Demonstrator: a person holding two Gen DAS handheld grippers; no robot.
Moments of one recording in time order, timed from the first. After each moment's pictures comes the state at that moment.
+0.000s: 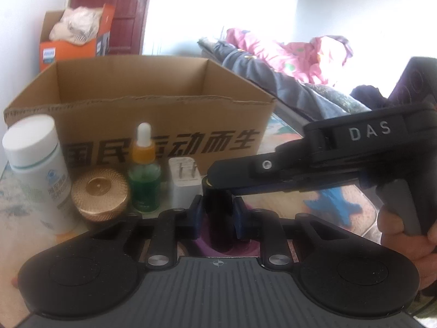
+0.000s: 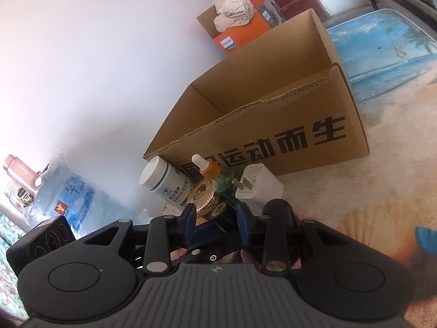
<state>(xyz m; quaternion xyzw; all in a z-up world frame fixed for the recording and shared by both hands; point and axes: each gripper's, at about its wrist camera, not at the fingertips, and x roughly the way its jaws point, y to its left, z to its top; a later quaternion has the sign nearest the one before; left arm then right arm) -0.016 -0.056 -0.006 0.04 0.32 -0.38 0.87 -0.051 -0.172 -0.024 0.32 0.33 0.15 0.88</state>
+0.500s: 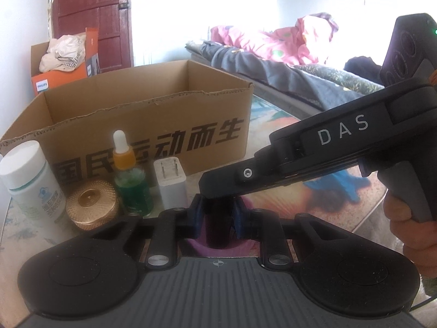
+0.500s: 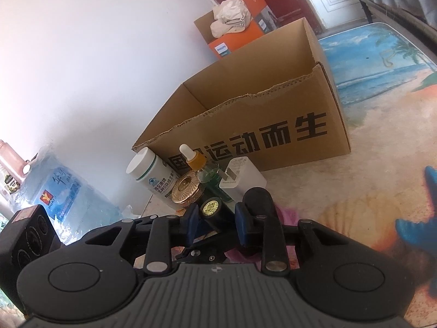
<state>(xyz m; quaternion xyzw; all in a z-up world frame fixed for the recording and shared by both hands) -0.032 -0.083 -0.012 0.12 0.29 -0.37 0.87 -0.066 -0.168 -0.031 0.28 0.32 0.13 0.89</state>
